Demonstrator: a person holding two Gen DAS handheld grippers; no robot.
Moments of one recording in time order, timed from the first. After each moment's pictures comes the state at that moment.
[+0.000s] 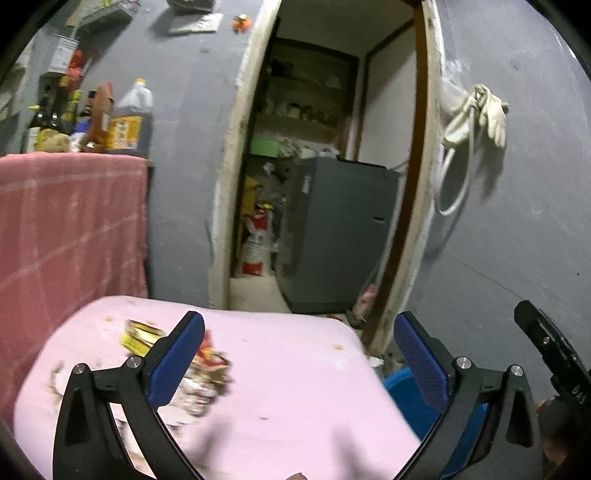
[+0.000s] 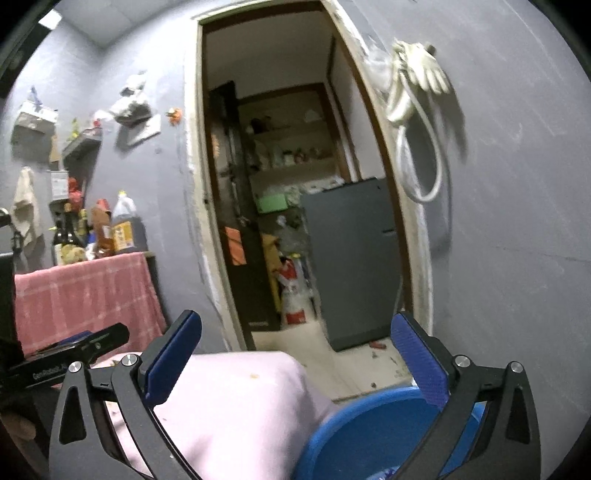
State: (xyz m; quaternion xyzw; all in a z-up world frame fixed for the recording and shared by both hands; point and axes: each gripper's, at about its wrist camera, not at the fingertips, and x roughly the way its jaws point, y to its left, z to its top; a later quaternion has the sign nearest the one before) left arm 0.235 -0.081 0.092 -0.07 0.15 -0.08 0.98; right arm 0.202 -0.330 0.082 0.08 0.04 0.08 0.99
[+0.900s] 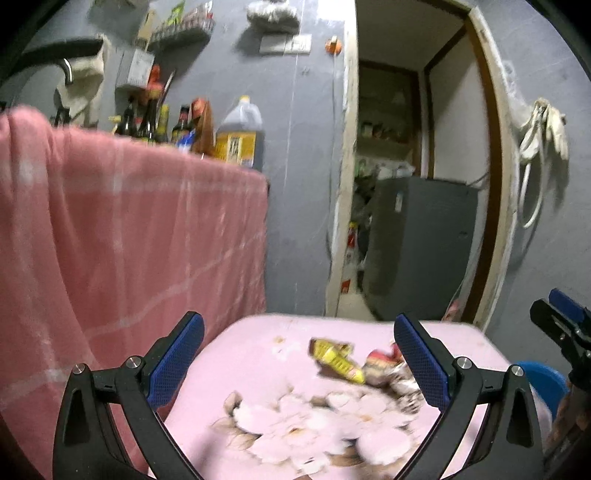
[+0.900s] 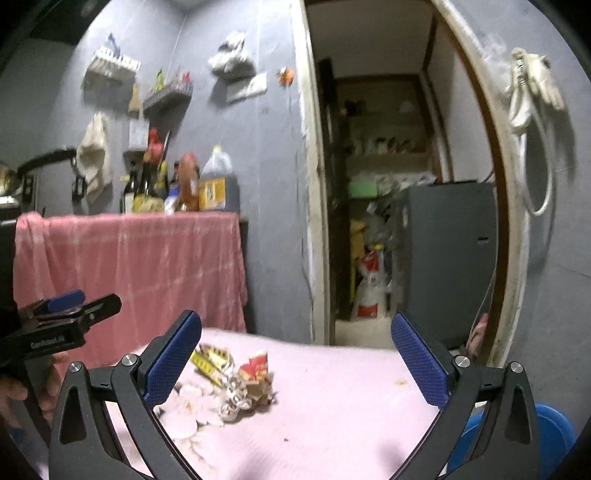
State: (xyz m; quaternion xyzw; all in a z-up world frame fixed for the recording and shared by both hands) left arm 0.211 0.078 0.060 -0.04 0.14 0.06 0.99; right arm 0.230 -0.180 0.071 0.00 0.07 0.23 0.97
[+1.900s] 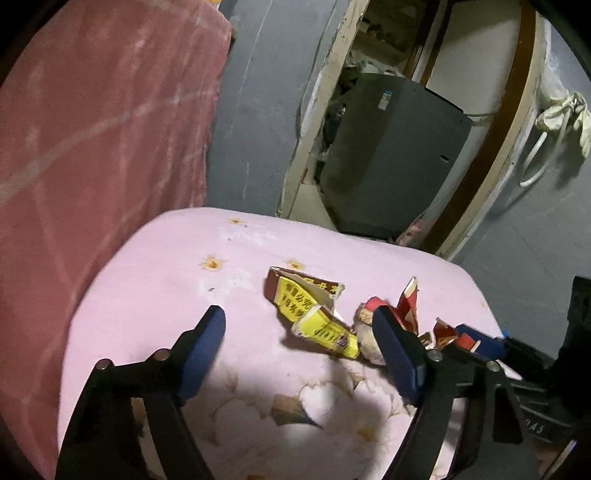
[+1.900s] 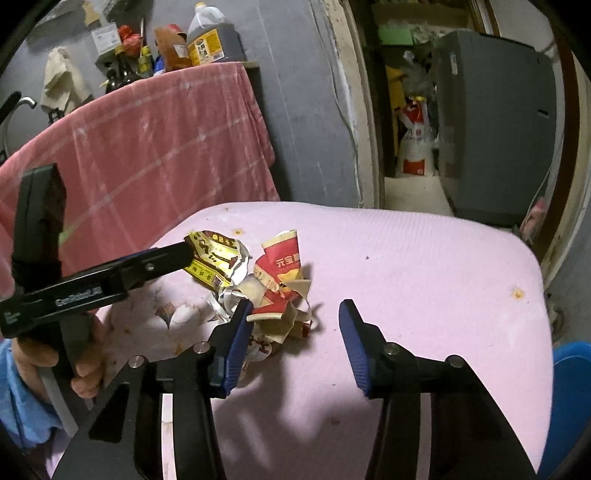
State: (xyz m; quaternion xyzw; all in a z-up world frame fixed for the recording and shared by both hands) left arm 0.341 0.097 0.011 -0.14 0.35 -0.06 0.92; right arm 0.336 -0.128 0.006 0.00 0.37 0.29 0.88
